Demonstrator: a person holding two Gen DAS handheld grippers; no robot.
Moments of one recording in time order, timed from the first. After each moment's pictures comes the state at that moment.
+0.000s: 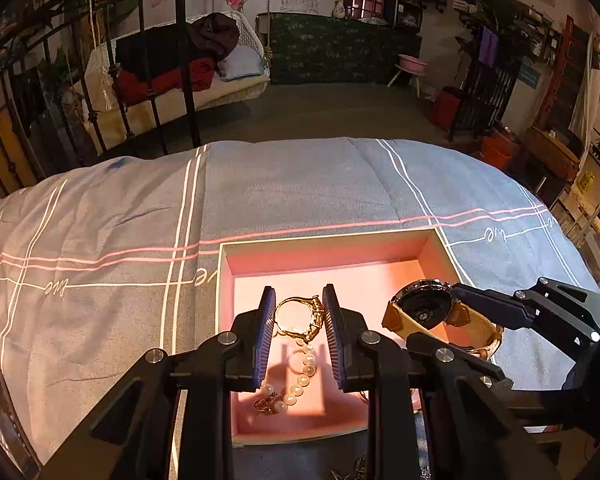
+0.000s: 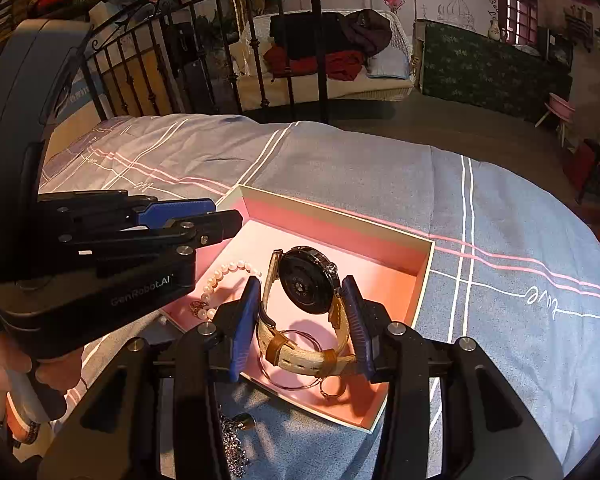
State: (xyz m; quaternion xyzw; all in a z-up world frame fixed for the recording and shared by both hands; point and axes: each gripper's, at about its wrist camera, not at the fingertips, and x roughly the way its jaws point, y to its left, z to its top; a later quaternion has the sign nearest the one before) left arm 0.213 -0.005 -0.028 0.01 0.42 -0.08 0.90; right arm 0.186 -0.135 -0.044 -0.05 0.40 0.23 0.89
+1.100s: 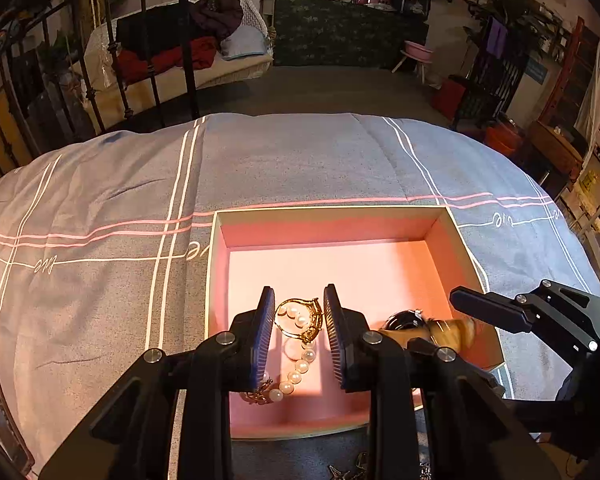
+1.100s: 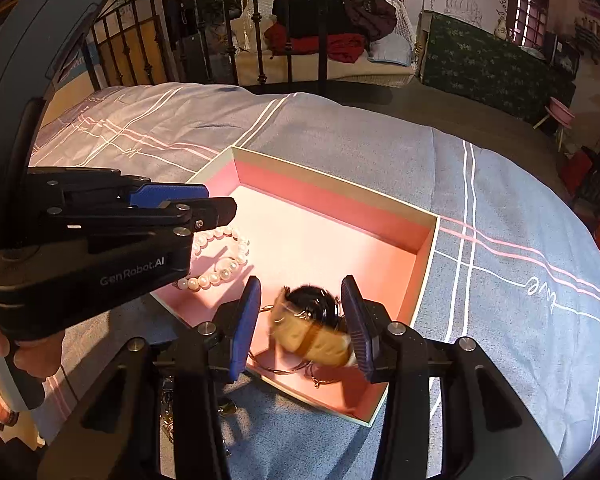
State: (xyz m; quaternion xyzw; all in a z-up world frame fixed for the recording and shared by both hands) left arm 0.218 -0.003 -0.043 0.00 0.45 -0.07 0.89; right arm 0.184 -0.128 -0.059 -0.09 0.42 0.22 0.88
